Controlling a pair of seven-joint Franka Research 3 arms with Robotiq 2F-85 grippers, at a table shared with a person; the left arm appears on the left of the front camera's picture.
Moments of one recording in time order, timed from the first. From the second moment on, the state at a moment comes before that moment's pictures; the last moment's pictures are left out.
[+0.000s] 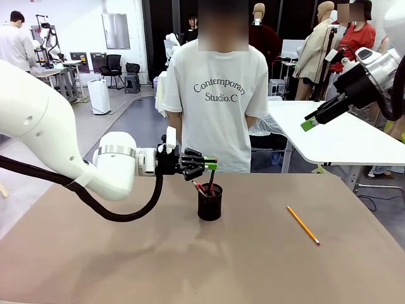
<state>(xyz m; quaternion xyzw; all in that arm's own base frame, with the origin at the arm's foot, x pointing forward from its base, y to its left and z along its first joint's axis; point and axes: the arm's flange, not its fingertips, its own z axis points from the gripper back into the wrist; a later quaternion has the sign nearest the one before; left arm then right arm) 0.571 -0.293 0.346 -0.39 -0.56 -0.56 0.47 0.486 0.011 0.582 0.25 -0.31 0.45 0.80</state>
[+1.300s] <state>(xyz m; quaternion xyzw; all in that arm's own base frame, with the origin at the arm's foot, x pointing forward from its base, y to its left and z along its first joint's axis) 0.575 -0.288 0.353 -0.39 -0.57 -0.56 0.46 0.486 0.011 0.582 0.25 -0.31 0.45 0.80</state>
